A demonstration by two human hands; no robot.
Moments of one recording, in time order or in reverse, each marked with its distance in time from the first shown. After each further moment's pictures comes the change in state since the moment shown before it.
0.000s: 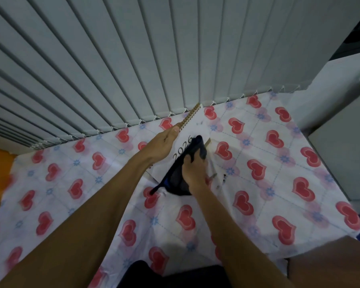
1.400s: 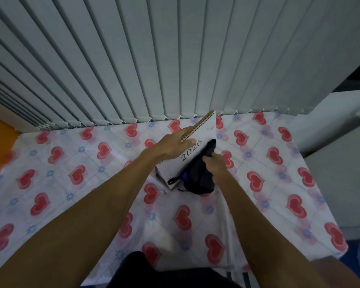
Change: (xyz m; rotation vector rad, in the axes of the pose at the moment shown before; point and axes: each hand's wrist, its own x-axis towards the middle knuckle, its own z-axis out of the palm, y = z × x) left_hand -0.001 -0.006 -0.007 0.165 -0.045 0.036; right_hand 0.023 -0.021 -0.054 -0.068 -0.039 0.081
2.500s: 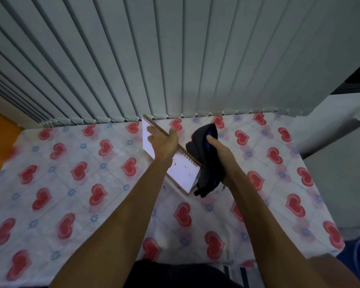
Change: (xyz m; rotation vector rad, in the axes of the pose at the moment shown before) left_hand -0.012 0.004 0.021 -0.700 0.647 -0.471; right_hand -0.070 -0.038 -0.031 0.466 -0.285 -0.012
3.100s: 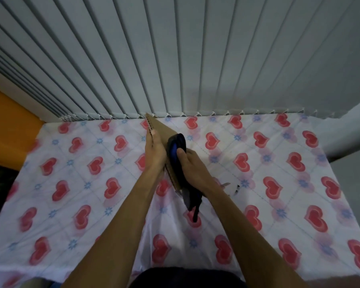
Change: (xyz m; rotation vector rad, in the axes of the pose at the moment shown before) left_hand 0.024 -0.040 -0.048 -0.282 0.070 0.048; right_hand 0.020 0.051 0.083 -0.705 -0.228 -0.415
